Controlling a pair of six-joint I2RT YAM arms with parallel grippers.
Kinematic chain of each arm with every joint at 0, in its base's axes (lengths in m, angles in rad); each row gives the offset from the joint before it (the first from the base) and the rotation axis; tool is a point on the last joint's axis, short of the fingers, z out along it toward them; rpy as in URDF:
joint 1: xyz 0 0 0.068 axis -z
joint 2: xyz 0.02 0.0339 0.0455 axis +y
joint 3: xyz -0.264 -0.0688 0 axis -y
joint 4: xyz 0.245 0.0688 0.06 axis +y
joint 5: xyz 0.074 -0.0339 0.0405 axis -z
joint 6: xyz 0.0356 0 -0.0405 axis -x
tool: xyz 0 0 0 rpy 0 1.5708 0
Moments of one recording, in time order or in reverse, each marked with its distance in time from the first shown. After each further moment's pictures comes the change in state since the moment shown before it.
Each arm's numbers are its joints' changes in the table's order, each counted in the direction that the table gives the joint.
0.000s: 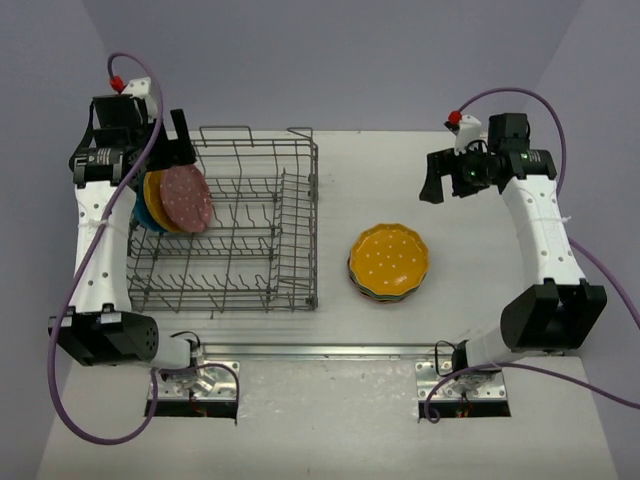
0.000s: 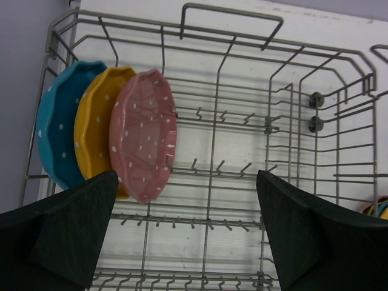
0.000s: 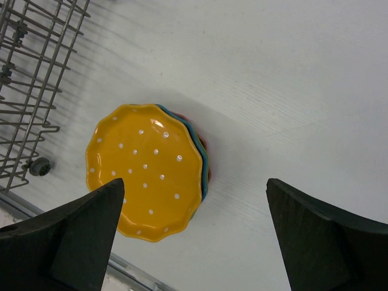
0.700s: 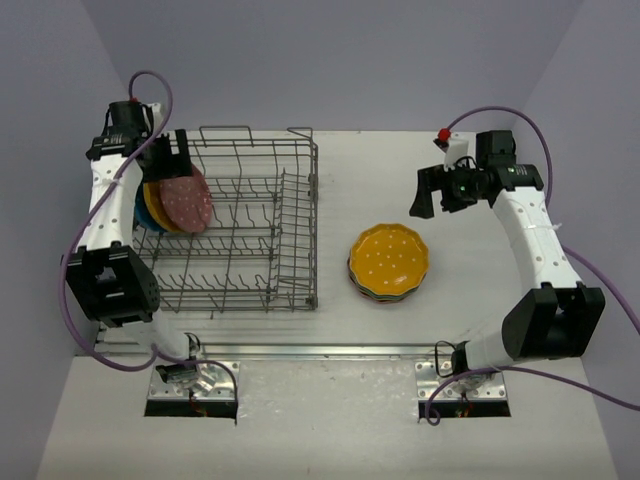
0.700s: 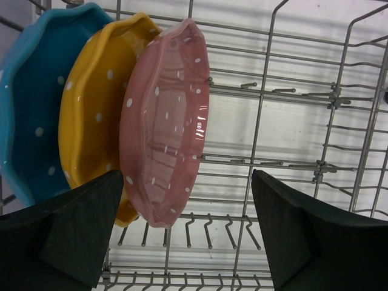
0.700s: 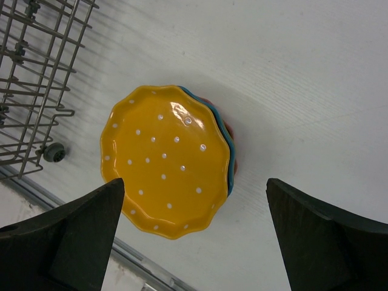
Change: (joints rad) left arm -0.116 0.278 -0.010 0.021 0.050 -0.101; right arm -0.038 -0.064 -0.170 -0.075 -0.038 -0.046
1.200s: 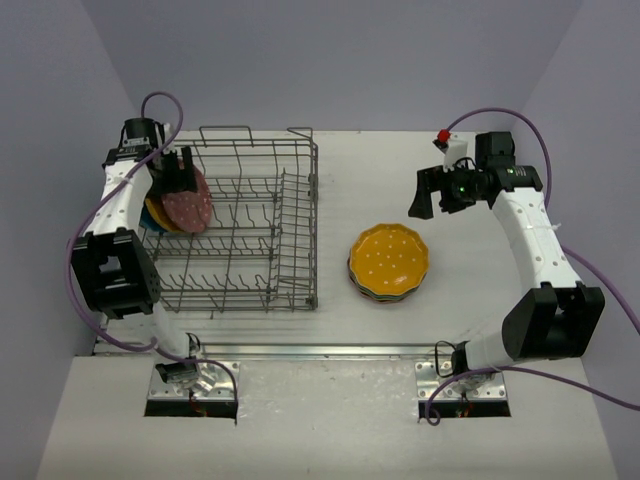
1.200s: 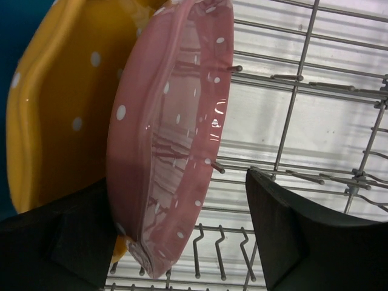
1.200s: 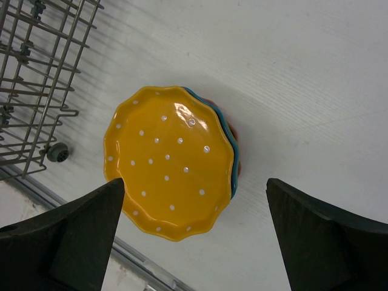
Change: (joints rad) left arm -0.003 0.061 -0.132 -0.100 -0.052 0.009; right arm 0.000 -0.001 -0.015 -0.013 -0.017 -0.004
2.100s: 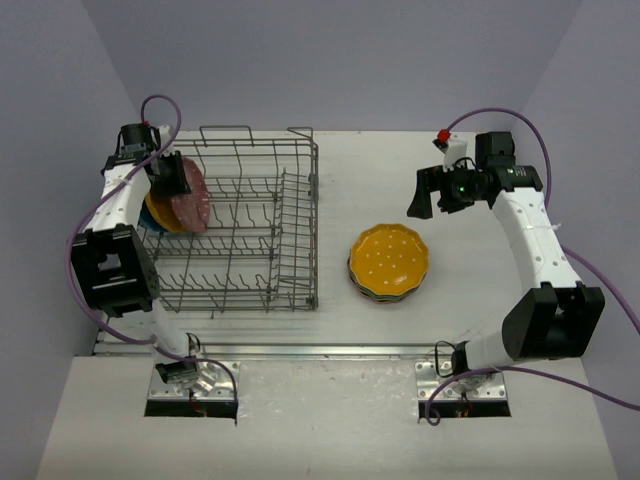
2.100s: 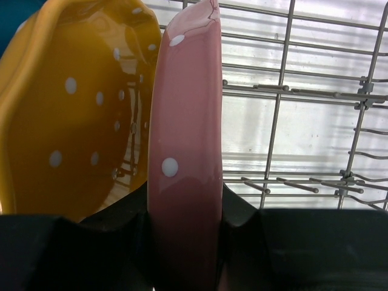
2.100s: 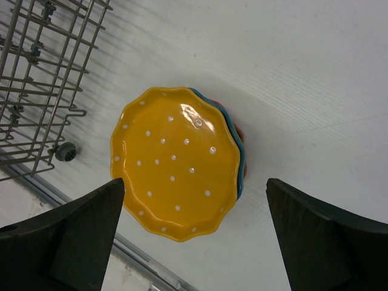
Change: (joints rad) left arm -0.021 0.016 -0.057 -0.108 0.139 -0.024; right arm 0.000 0.000 0.000 0.001 -0.023 -0.009
